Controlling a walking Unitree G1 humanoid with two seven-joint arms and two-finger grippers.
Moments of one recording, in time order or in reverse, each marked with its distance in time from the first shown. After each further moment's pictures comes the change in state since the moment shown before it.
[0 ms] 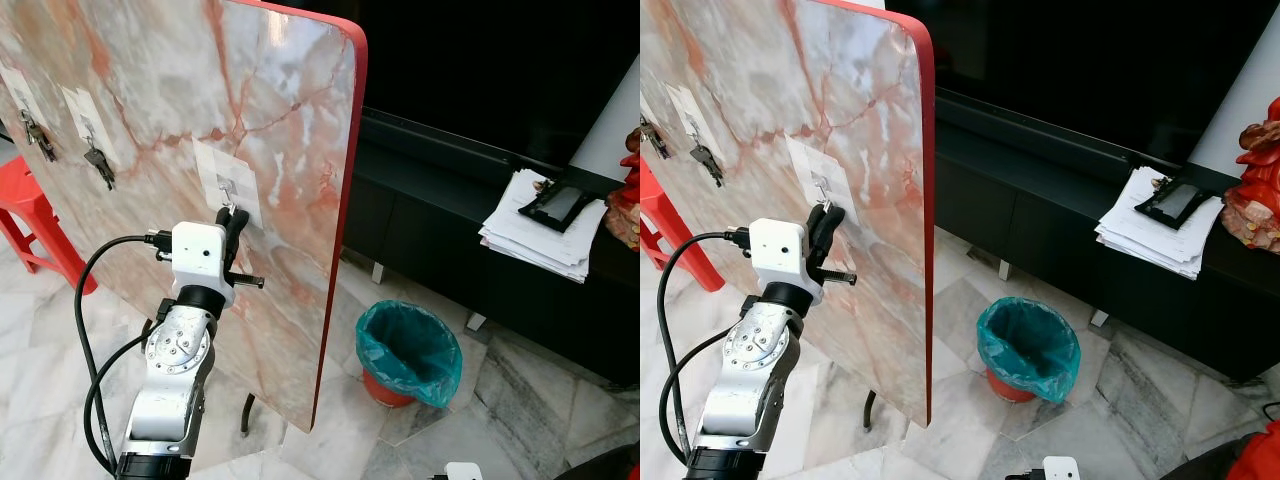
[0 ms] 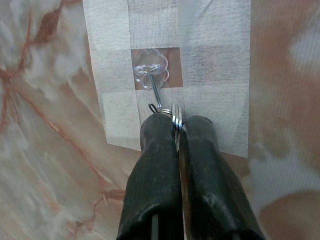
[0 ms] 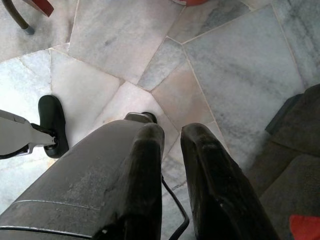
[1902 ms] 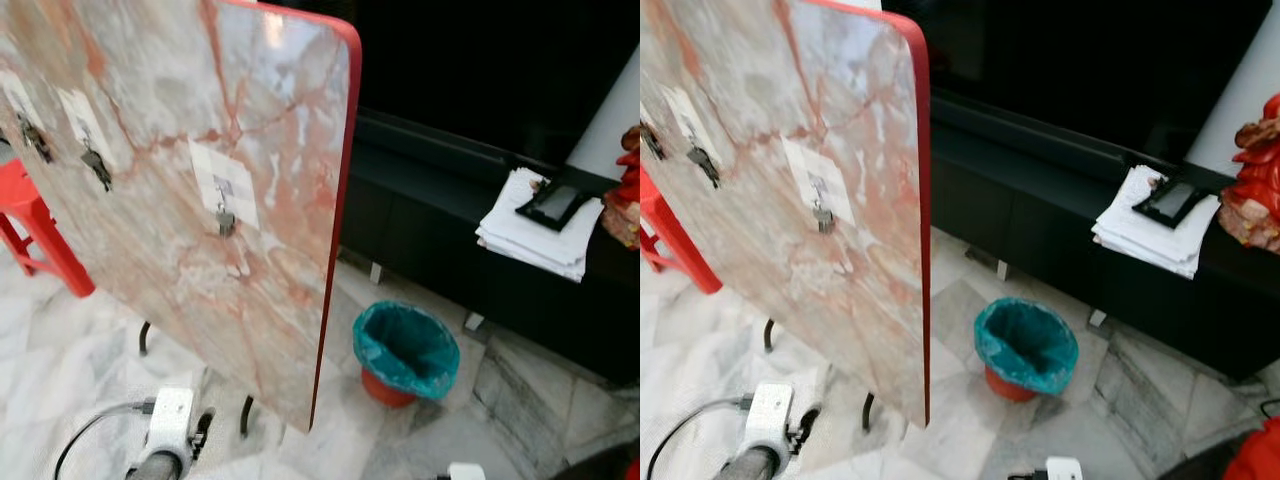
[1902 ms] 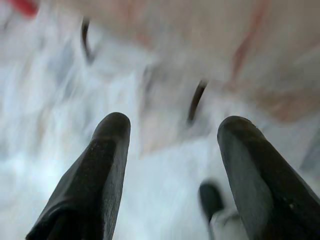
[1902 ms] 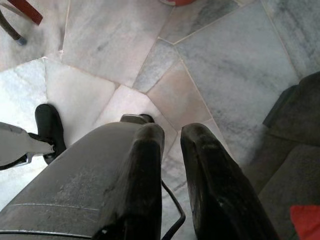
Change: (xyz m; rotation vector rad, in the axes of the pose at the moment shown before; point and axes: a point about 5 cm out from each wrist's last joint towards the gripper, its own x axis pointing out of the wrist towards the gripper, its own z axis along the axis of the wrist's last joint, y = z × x) left arm -0.167 0.049 -0.195 0.051 0.987 0.169; right arm 0.000 0.000 -0.002 0.036 -0.003 -0.026
